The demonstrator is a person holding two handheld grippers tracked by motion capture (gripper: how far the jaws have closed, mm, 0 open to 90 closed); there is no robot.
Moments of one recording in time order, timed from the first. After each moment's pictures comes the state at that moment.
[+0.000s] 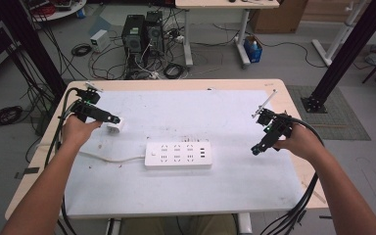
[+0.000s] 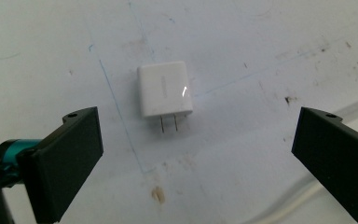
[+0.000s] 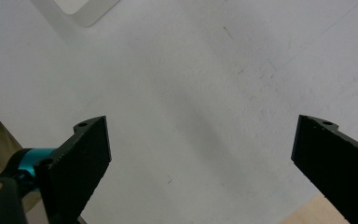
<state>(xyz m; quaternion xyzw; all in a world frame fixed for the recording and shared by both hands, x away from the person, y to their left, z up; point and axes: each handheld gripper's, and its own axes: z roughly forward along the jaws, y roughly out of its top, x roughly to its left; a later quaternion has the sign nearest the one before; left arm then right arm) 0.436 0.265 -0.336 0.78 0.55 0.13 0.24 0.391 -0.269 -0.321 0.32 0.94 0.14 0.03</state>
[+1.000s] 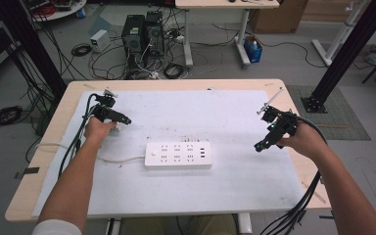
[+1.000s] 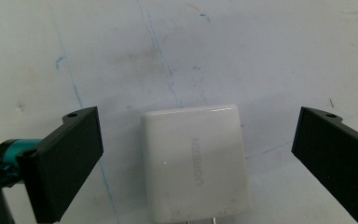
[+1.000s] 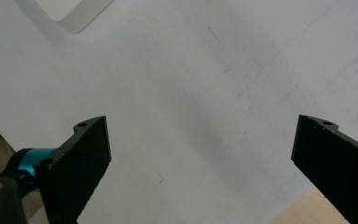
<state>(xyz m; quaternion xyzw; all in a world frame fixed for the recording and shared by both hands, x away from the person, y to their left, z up) 0.496 0.257 -0.416 0.78 0.58 0.12 0.23 0.396 -0.283 -0.320 0.34 0.93 0.15 0.03</state>
